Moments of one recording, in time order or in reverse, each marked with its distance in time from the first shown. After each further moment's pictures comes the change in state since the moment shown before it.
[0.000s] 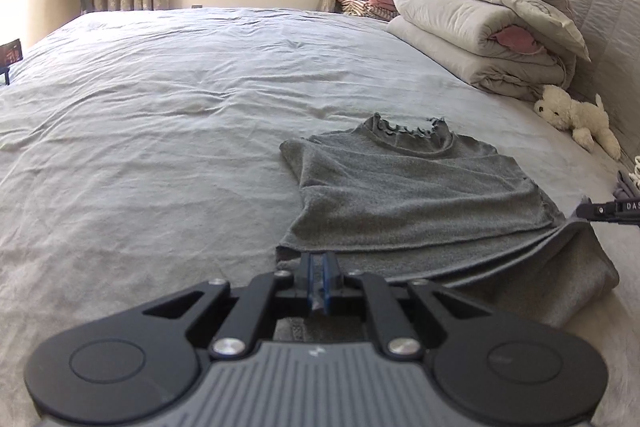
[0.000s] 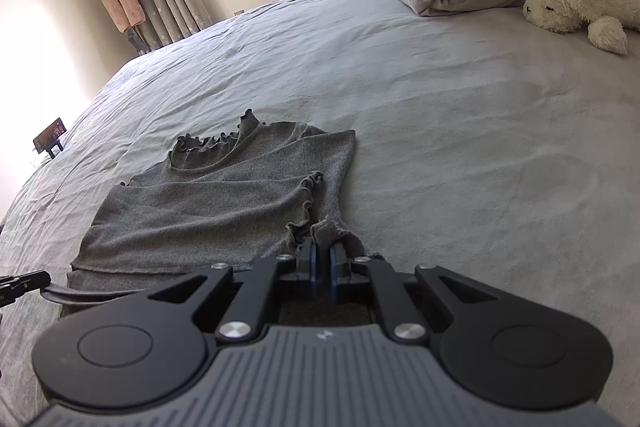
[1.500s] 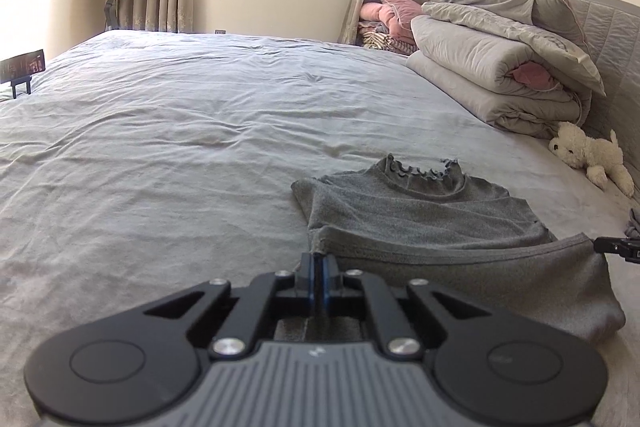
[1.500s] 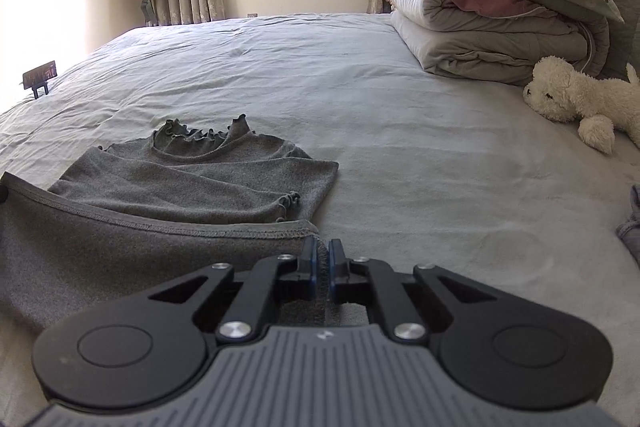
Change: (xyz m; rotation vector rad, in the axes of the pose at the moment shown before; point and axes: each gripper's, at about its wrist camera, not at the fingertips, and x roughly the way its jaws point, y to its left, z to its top) left arm -0.010 -0.009 0.010 -0.020 -0.115 0.025; right arm -0.013 0.017 -0.003 -0.275 -0.097 -0.109
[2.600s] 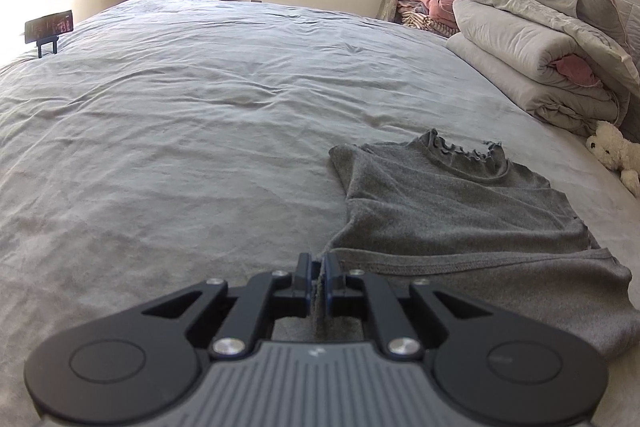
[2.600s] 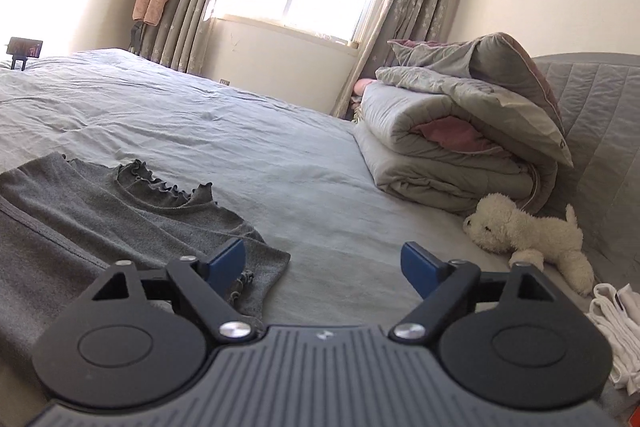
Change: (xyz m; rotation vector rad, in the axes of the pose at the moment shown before) left arm 0.026 0.012 -0.012 -0.085 0.090 0.082; right arm -0.021 0.034 -0.008 -0.254 -0.315 -0.224
